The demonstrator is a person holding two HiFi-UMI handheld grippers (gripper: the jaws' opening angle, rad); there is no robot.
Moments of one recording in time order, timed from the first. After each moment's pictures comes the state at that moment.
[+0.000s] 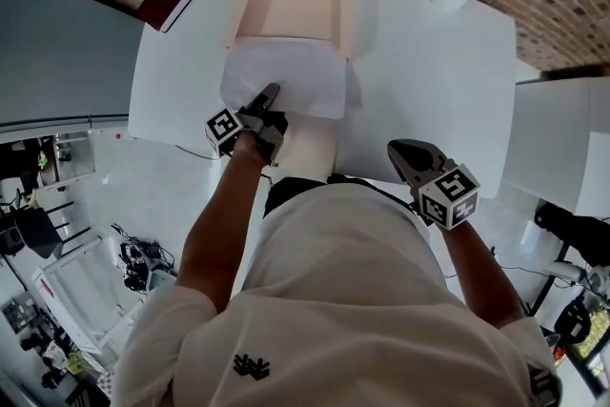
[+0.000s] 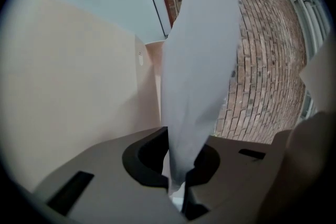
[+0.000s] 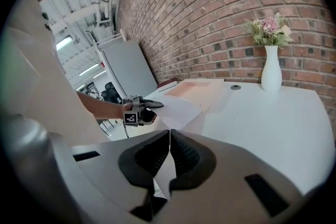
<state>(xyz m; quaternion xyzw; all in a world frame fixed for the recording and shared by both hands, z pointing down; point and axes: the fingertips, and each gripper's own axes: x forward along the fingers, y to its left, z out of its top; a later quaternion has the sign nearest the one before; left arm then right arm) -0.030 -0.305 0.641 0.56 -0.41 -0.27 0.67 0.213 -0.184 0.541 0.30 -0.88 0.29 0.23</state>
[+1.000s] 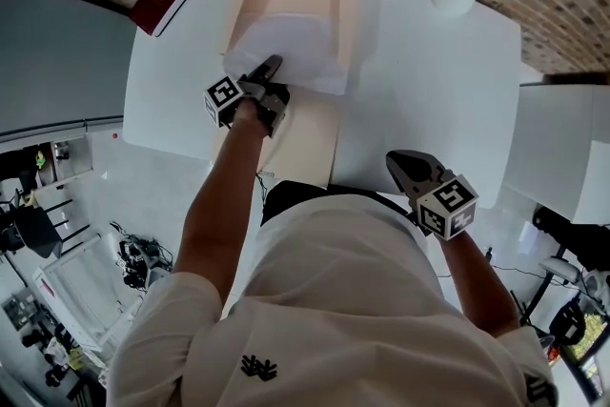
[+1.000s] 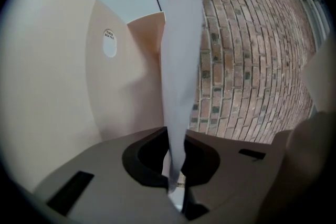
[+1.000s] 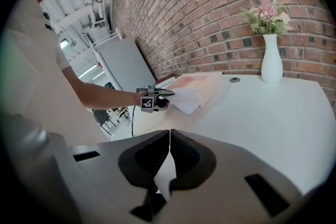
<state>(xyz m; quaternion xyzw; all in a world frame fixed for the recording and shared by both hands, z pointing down) -0.023 -0.404 0.662 0.55 -0.41 -0.26 0.67 0.218 -0.201 0.562 0.29 -0.87 0.32 0.23</state>
